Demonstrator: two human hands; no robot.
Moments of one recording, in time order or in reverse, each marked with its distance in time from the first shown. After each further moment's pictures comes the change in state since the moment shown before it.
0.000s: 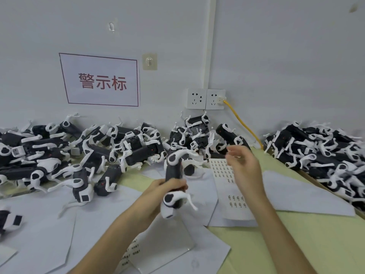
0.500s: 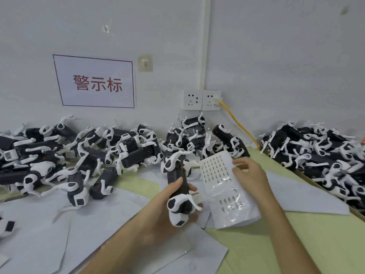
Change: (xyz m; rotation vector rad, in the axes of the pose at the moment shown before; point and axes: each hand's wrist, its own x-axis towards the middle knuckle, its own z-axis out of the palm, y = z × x) left_hand -0.010 -0.013 0.018 -0.327 -0.165 -0.111; right_hand 0.013 0.024 -0.030 -0.331 -0.083 0.237
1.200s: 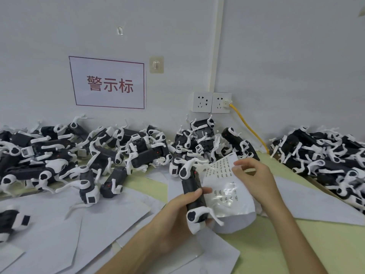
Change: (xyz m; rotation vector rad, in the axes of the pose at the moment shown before) left_hand -0.002 -0.013 0.001 -0.047 -0.090 -0.005; right_hand -0.002 -0.007 0.007 0.146 -0.020 -0.173
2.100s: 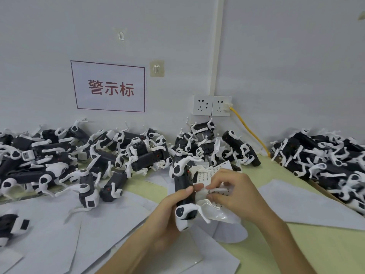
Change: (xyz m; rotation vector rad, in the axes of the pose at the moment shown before) left_hand 0.001 0.011 -0.002 0.018 0.077 0.077; right_hand -0.029 -0.030 0.020 -0.123 -0.386 -0.339
